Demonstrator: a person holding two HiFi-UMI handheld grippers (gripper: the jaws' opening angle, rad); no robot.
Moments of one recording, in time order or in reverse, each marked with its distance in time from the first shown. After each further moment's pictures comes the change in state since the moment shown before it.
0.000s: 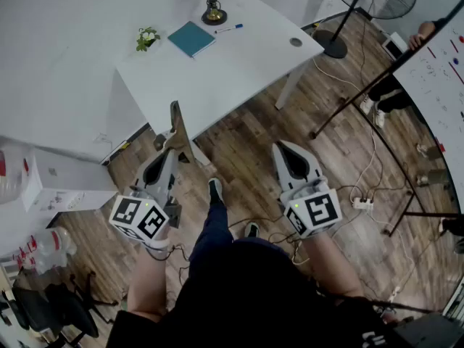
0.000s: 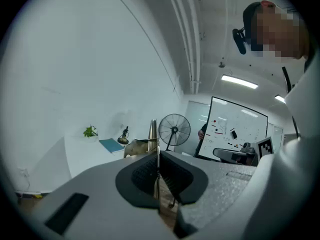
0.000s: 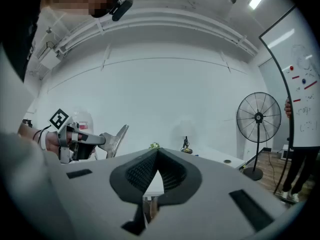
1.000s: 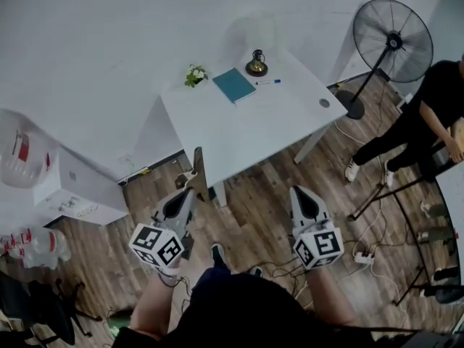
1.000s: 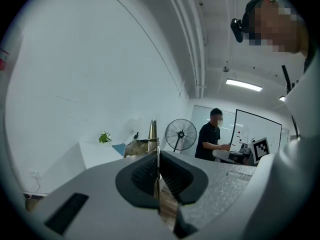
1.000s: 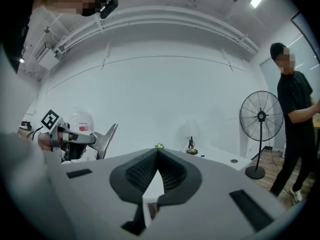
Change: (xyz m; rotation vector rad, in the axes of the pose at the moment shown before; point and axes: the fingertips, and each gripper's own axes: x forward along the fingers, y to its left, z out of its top) left arm -0.083 0.063 0.020 -0.010 -0.057 0.044; right arm 0.030 0.065 0.009 0.014 0.008 -0.025
